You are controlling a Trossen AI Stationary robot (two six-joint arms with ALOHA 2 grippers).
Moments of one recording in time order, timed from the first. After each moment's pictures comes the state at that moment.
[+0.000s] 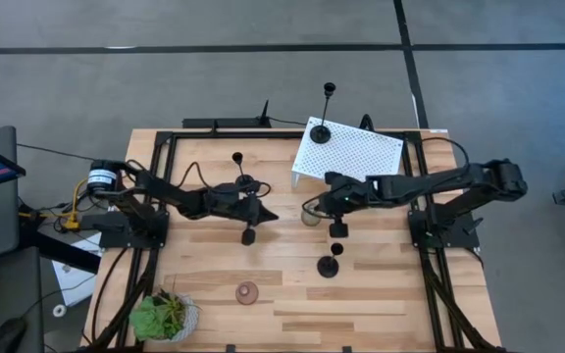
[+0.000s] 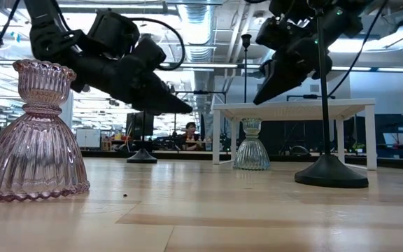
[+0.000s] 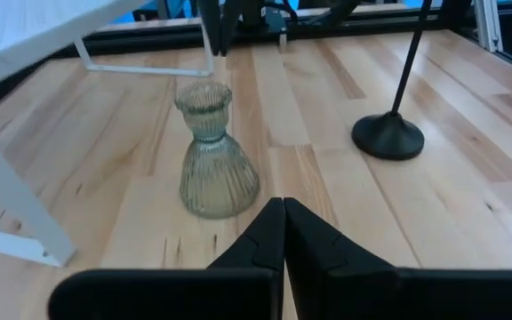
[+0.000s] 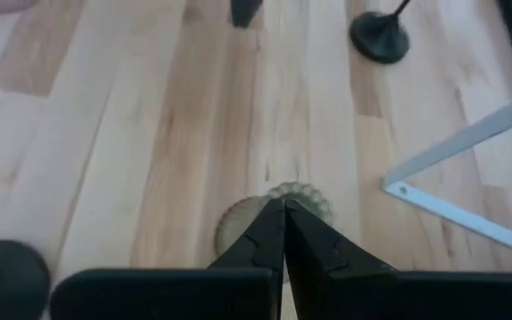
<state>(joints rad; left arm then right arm) 0.07 1.44 0.48 0.81 0.14 0.15 -0.02 1.38 0.81 -0.23 0.07 -0.20</state>
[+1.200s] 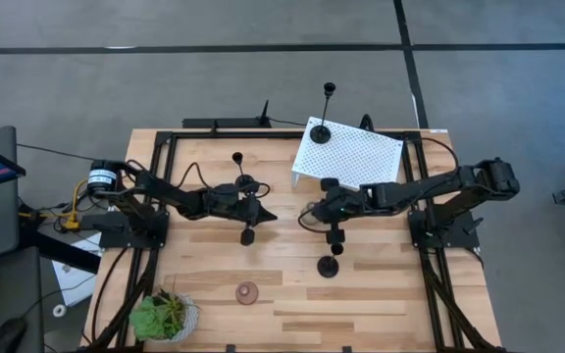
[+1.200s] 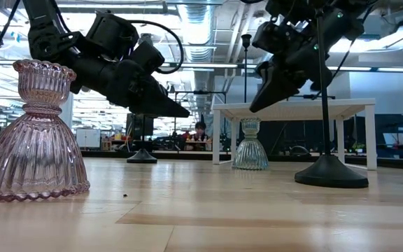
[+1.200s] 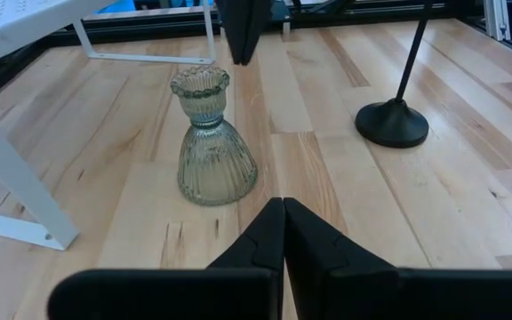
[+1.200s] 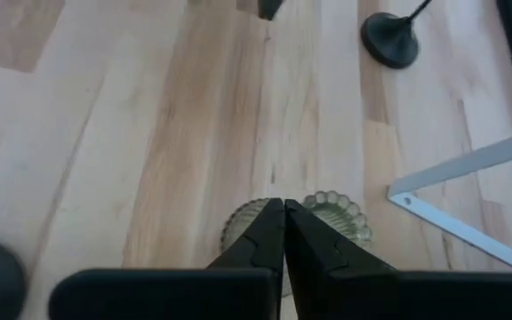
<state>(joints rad) 0.07 1.44 0.47 0.80 0.12 0.15 0.04 1.45 0.81 -0.18 0.18 -0.24</state>
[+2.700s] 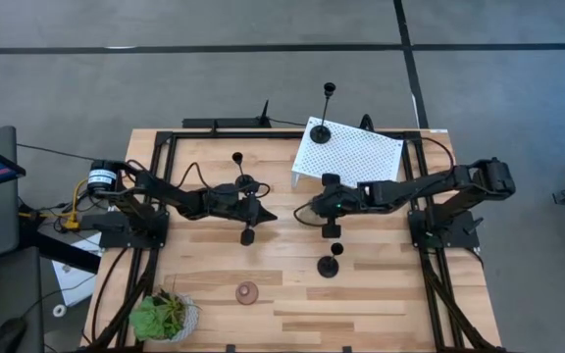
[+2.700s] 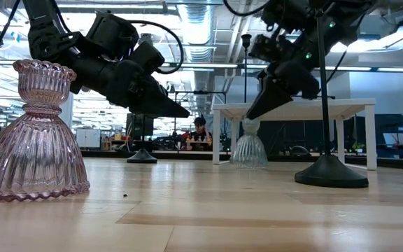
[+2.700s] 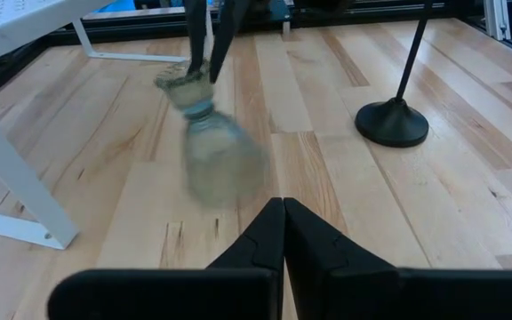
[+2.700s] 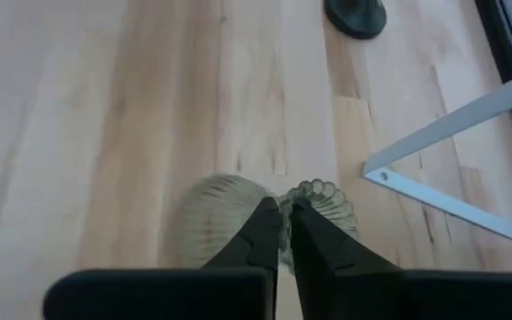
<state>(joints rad) 0.07 1.44 0.47 0.80 0.12 0.15 0.01 1.48 0.81 -0.16 0.21 -0.17</state>
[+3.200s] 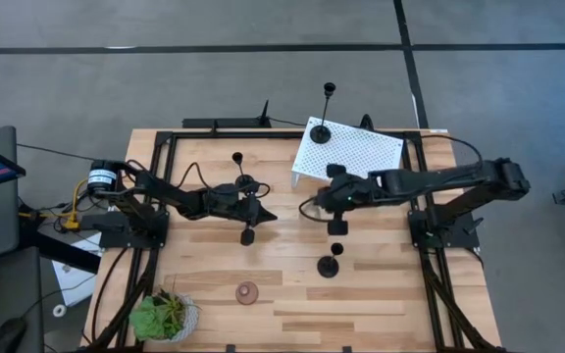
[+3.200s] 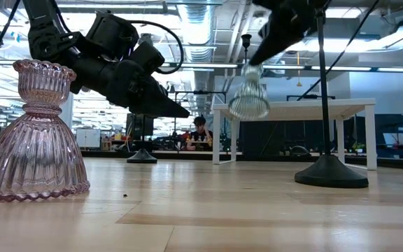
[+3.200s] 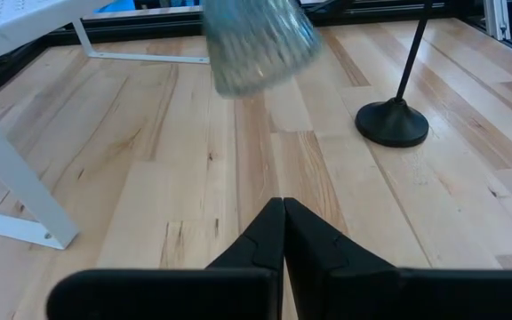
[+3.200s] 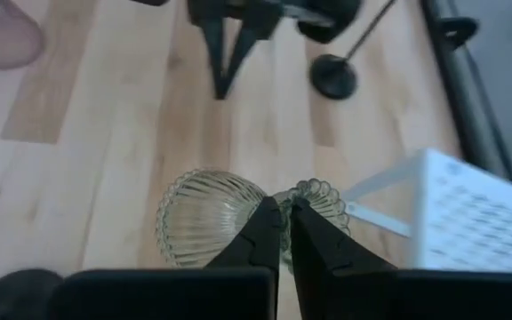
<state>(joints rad) 0.07 1.44 0.47 0.80 0.12 0.15 0.05 1.35 1.07 -0.52 0.23 -0.15</state>
